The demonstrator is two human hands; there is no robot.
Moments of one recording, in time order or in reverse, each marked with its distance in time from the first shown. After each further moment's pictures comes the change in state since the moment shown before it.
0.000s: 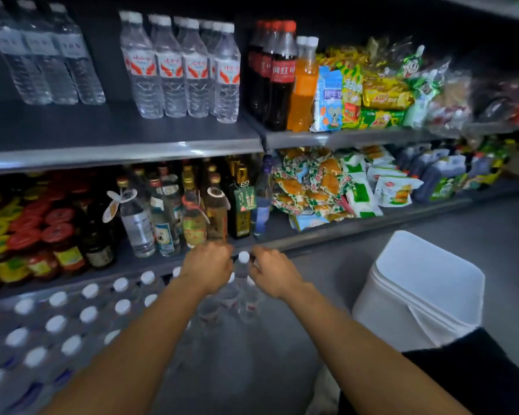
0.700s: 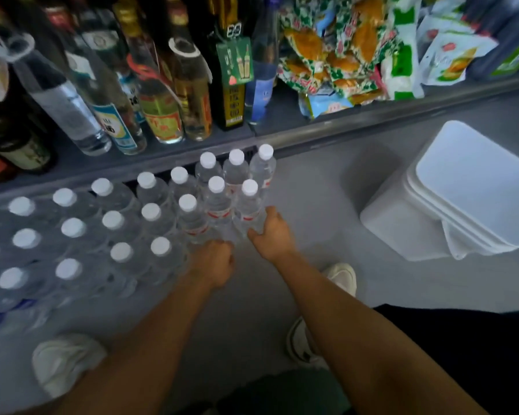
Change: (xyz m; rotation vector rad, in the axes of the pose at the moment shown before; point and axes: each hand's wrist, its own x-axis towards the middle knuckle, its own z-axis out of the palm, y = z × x) left_hand -0.024 0.007 0.222 -0.225 -0.457 -0.084; right_hand 0.010 0.078 0.178 0.335 -0.113 0.526
